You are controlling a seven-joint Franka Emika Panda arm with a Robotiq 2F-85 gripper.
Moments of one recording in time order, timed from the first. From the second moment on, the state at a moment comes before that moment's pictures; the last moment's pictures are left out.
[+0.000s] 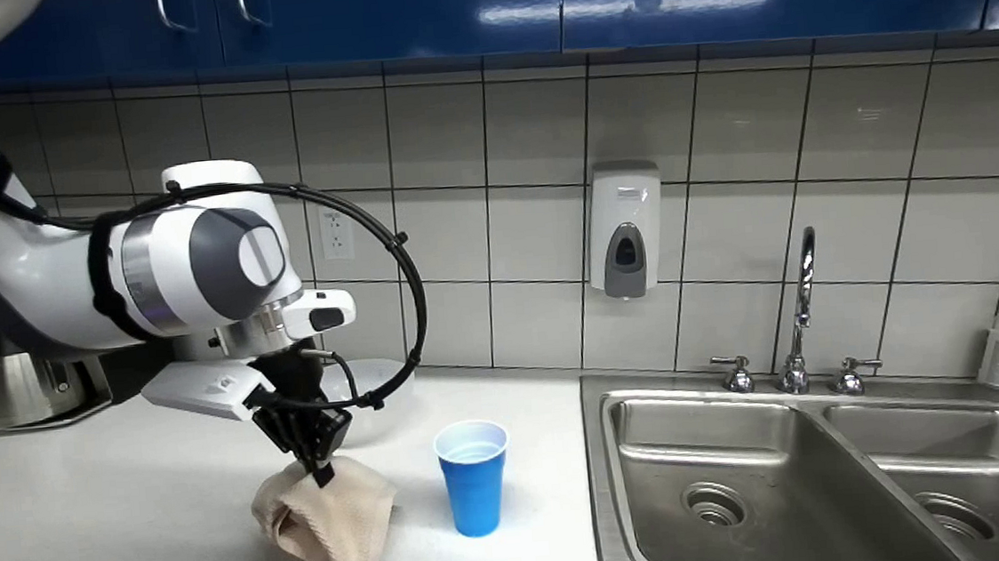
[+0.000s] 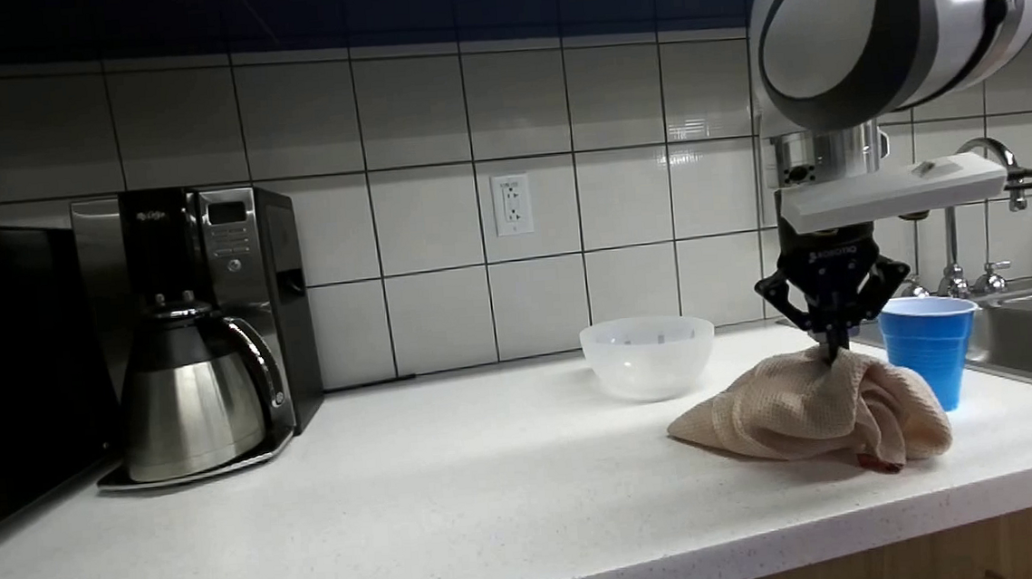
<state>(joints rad) -0.11 -0.17 0.06 -2.77 -0.30 2.71 0.47</state>
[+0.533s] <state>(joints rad) -0.11 -0.10 0.06 -2.76 -0.32 2.75 0.56</state>
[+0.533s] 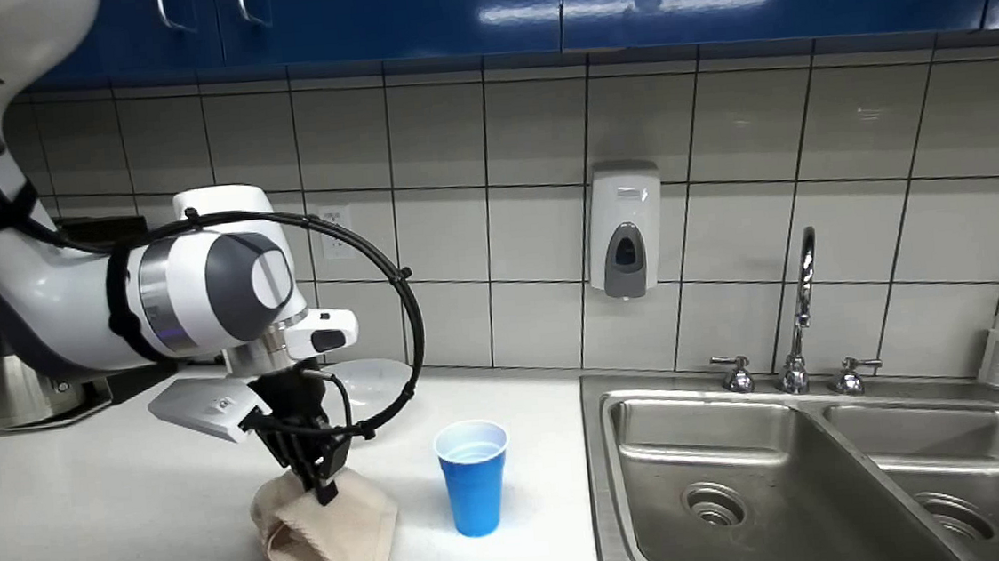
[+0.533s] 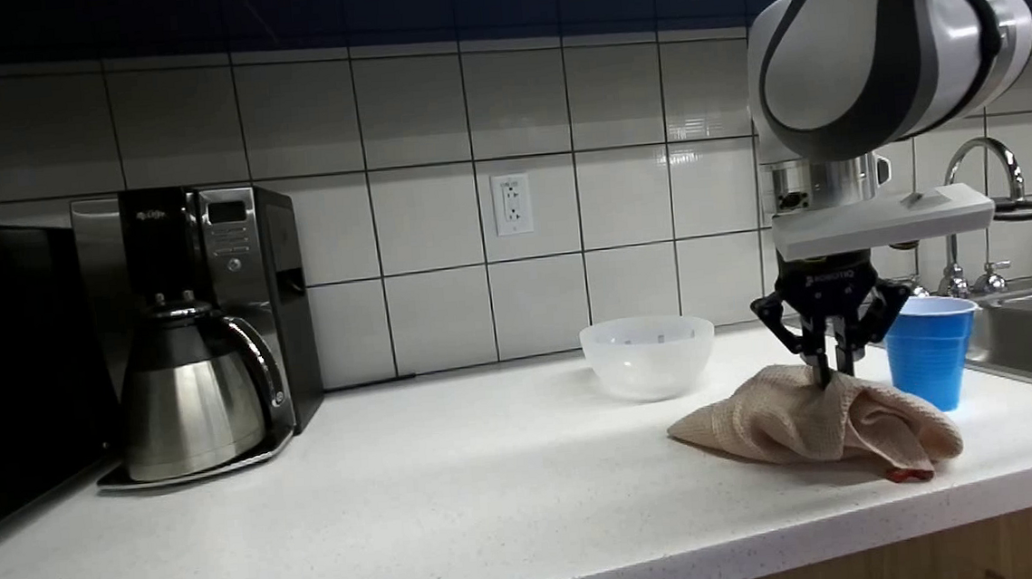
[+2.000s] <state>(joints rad) -0.05 -0.57 0.04 -2.70 -0.04 2.16 0.27</state>
